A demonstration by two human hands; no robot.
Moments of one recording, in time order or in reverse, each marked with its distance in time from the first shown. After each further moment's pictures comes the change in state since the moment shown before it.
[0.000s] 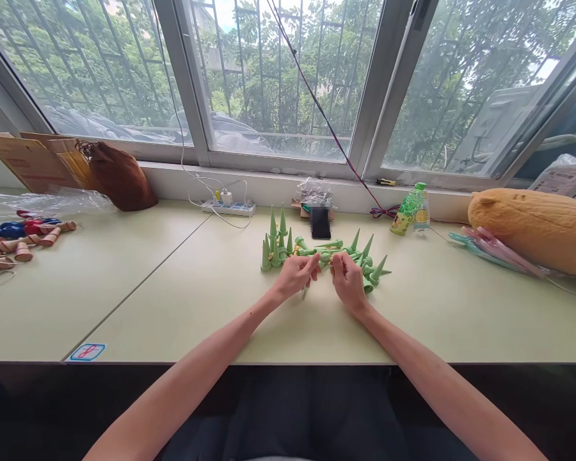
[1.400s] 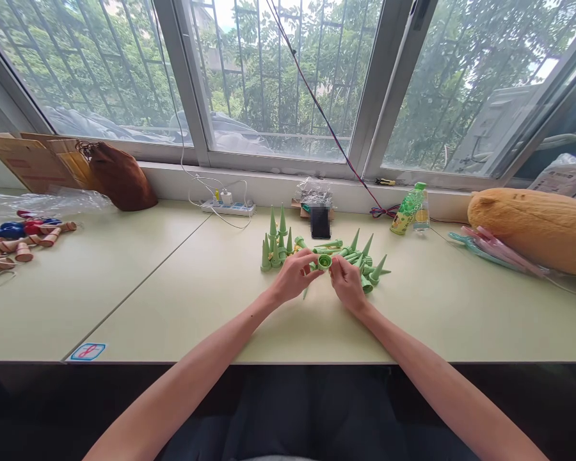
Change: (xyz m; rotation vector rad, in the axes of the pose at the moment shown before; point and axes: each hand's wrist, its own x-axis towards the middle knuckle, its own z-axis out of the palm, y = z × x) left_hand -0.003 -0.004 -0.006 0.249 0.005 0.312; right_hand -0.001 0.002 0.000 0.094 -0.099 0.024
